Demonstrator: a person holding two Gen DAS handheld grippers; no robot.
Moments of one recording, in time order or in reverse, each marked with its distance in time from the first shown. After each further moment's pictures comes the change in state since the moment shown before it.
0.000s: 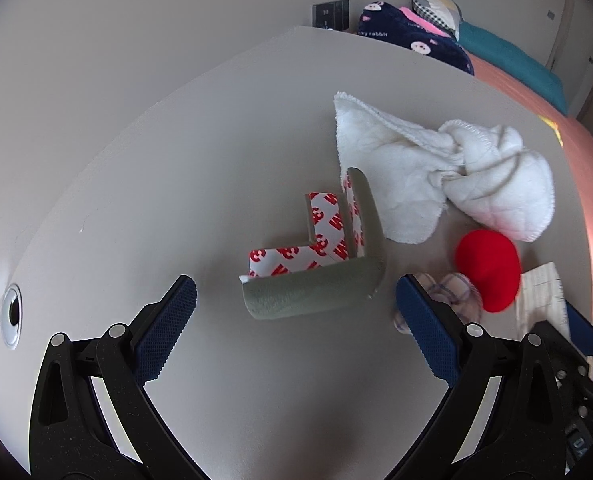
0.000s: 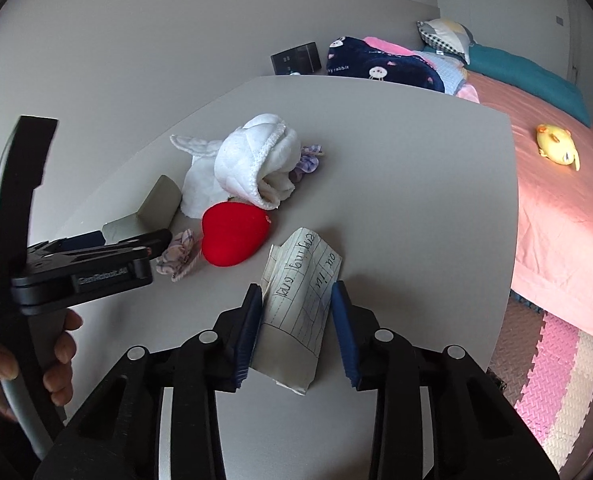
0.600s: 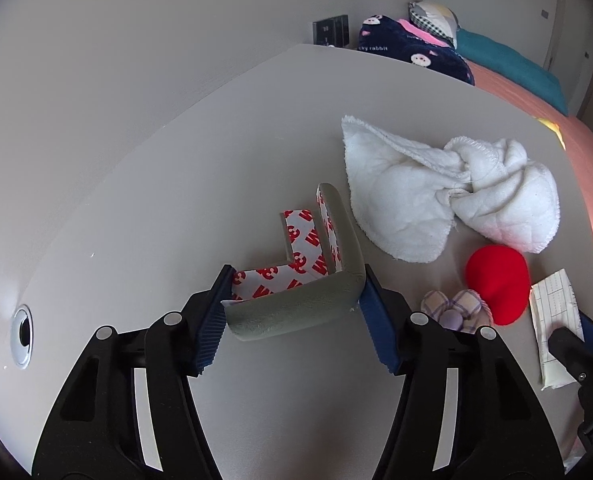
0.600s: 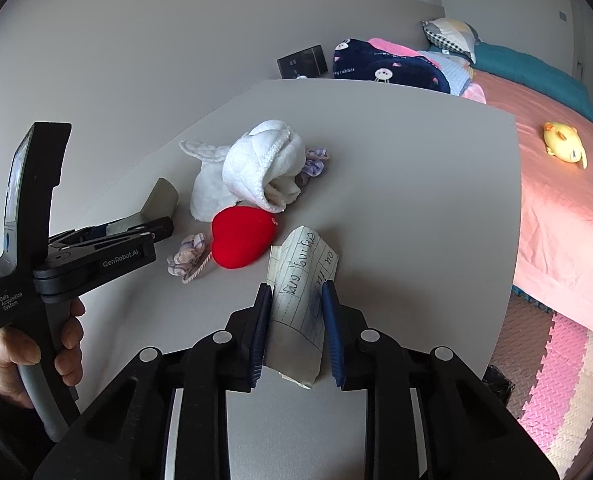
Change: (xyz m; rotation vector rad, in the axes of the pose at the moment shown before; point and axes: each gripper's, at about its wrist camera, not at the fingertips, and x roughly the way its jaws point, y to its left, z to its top) left arm -0.008 0.002 0.002 0.016 -0.066 0.012; right arm -0.006 -0.004 0.001 0.010 -0.008 0.042
